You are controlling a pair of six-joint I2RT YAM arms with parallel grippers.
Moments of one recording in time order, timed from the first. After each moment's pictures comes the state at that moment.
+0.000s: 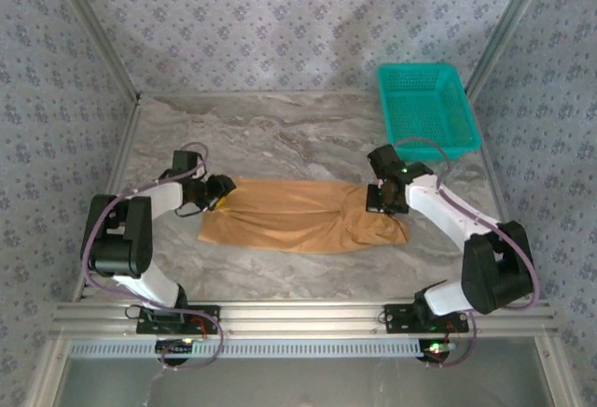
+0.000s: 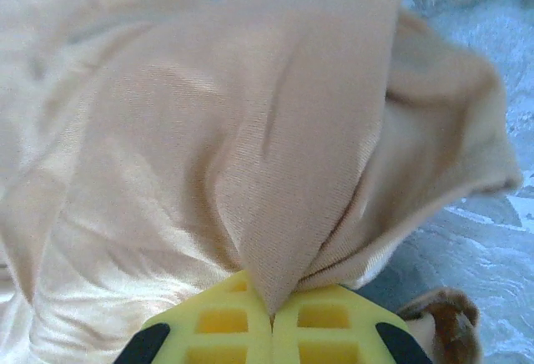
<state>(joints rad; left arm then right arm) -0.08 1.62 0.79 -0.20 0.44 -0.74 0.41 1.40 0.97 -0.84 0.10 0.48</state>
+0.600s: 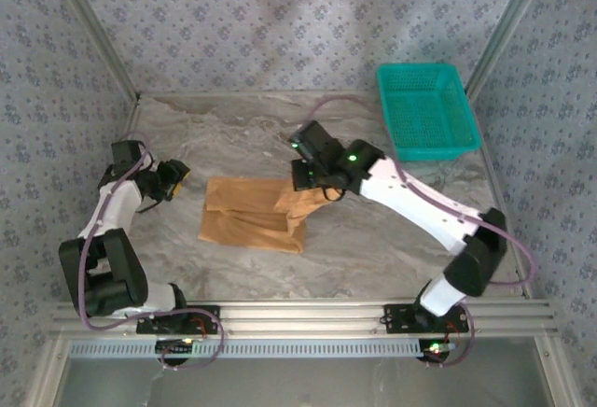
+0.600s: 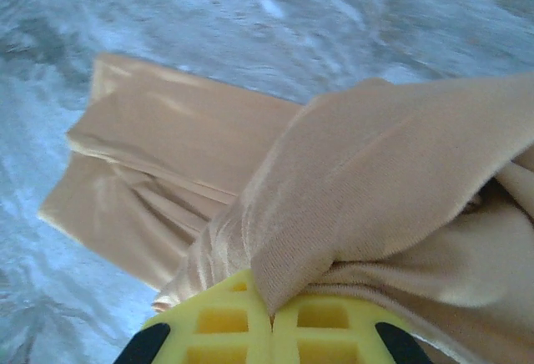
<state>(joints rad) 0.25 1.38 0.89 -0.52 0.47 -0.69 0.89 1.62 1.60 -0.91 0.16 0.56</state>
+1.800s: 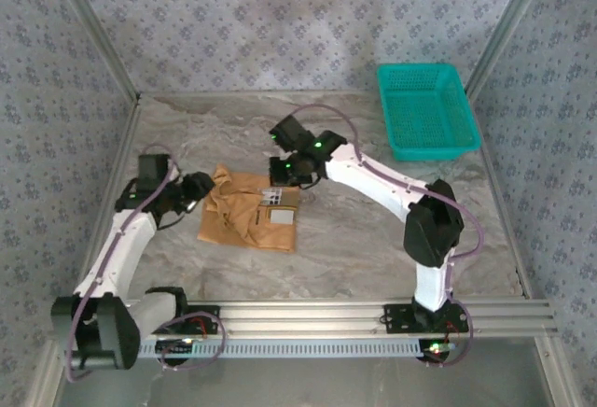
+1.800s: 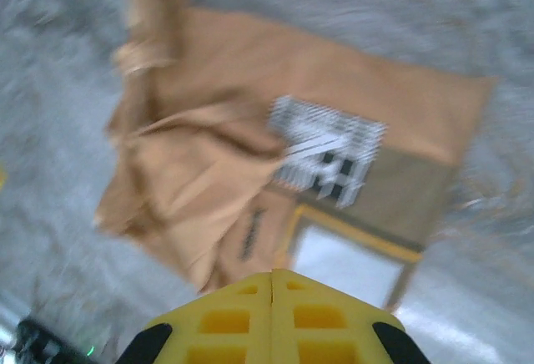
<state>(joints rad) -0.10 1.07 0.77 -0.58 0.35 -0.76 0.77 1.88 1.63 -0.76 -0.15 0.66</state>
